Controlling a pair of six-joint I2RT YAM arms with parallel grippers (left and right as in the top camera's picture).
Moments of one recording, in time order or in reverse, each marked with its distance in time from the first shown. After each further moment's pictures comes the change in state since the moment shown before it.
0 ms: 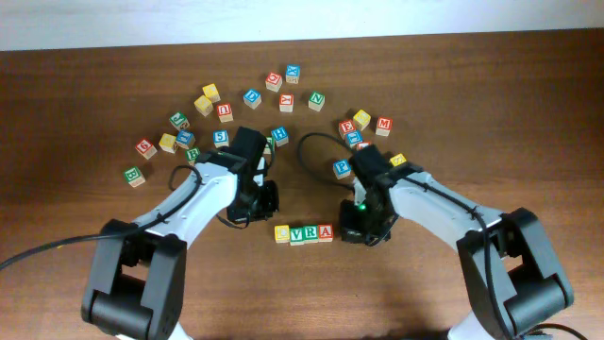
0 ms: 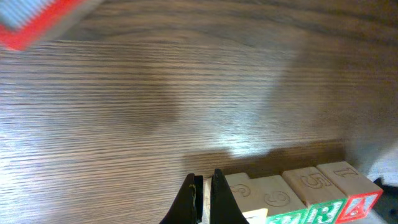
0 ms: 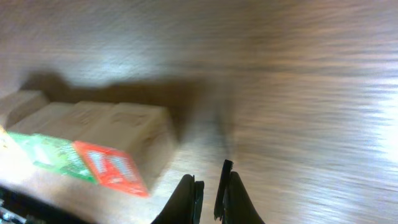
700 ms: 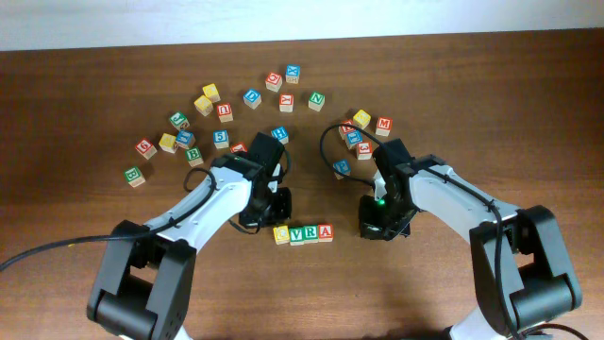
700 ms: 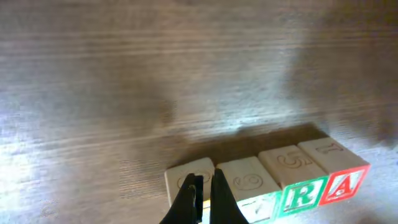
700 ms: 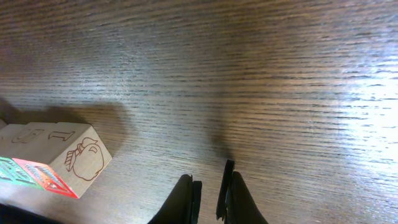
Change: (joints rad) left arm -0.089 0.000 0.000 -0.001 0.013 -0.001; right arm -0.130 0.001 0.000 -0.071 0.034 -0.103
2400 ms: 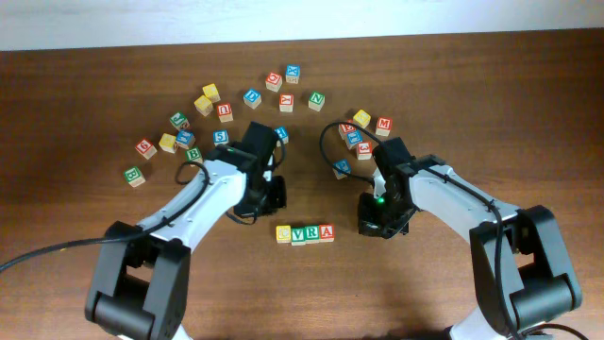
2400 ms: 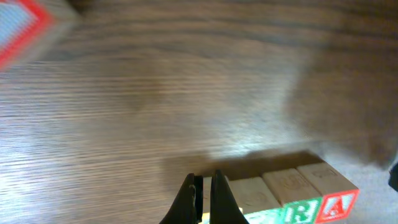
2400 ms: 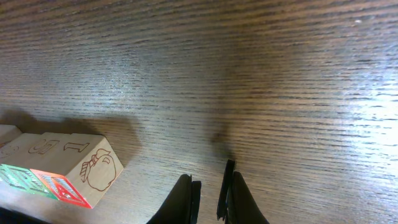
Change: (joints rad) left arm 0.020 -0.001 0.056 -0.016 -0.066 -0.018; right arm 0.000 0.000 0.000 0.034 0.000 0.011
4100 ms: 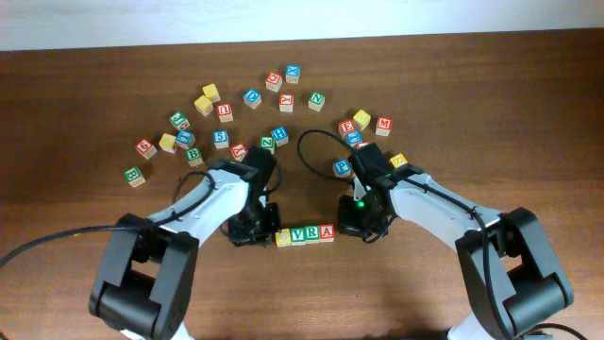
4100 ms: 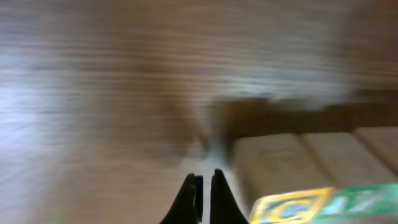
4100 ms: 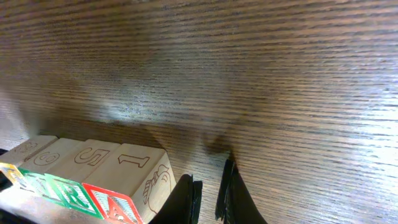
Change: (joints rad) left arm 0.003 0.028 -0.108 -0.098 0.047 -0.049; right arm 0.127 0.000 -0.019 0.143 -0.001 0.106
